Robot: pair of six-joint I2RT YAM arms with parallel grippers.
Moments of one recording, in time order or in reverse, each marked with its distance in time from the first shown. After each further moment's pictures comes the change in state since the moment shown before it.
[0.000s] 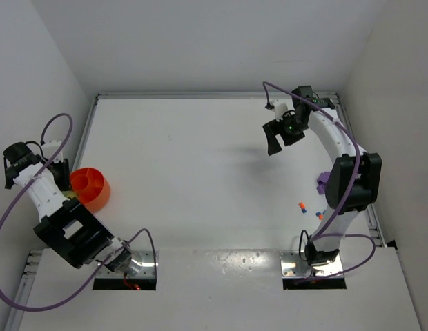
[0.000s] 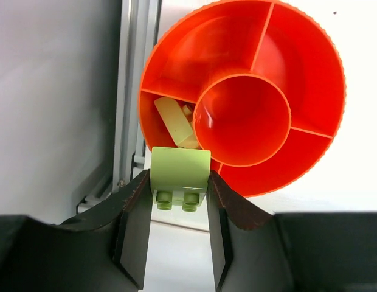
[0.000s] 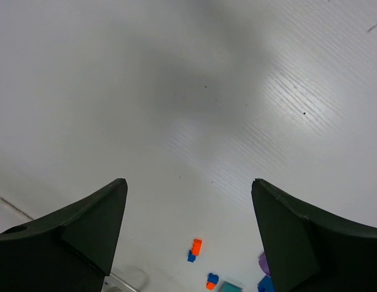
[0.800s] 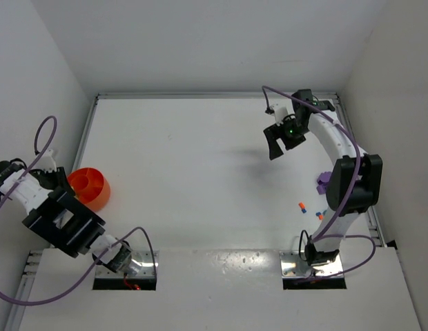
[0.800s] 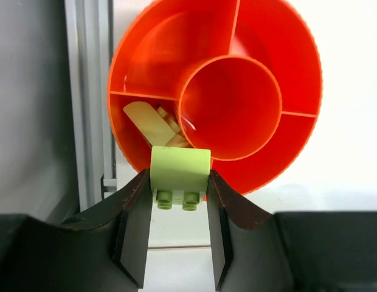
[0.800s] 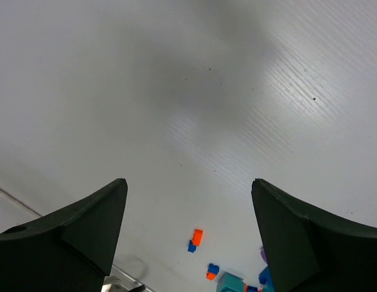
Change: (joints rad) left arm 0.179 0.092 -0.003 -0.062 0.311 0.197; right arm 0.000 -0.016 -0.039 -0.016 0.013 -0.024
